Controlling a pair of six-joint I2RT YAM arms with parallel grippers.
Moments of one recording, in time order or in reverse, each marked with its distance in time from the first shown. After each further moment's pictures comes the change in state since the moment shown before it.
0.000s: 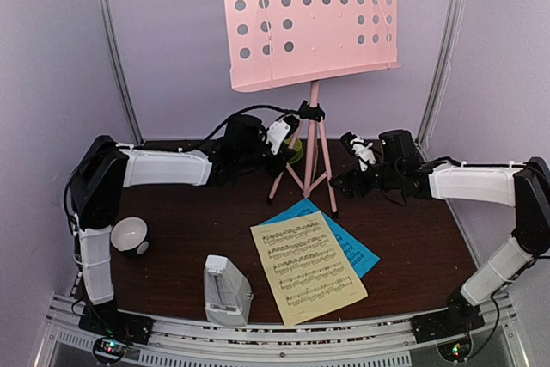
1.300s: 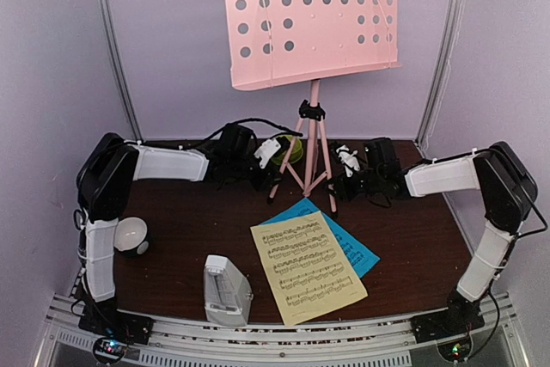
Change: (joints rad) left arm 0.105 0.082 0.012 -0.197 0.261 0.077; right arm 0.000 0.240 0.063 0.135 -0.096 0.029
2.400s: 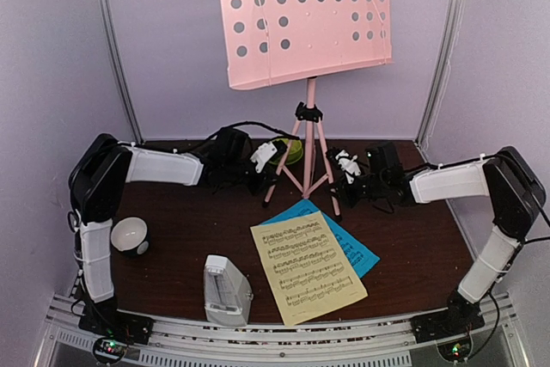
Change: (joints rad) left arm 0.005 -0.053 -0.091 0.047 0.017 -0.010; right arm 0.021 -0.069 -0.071 0.012 0.025 -0.083
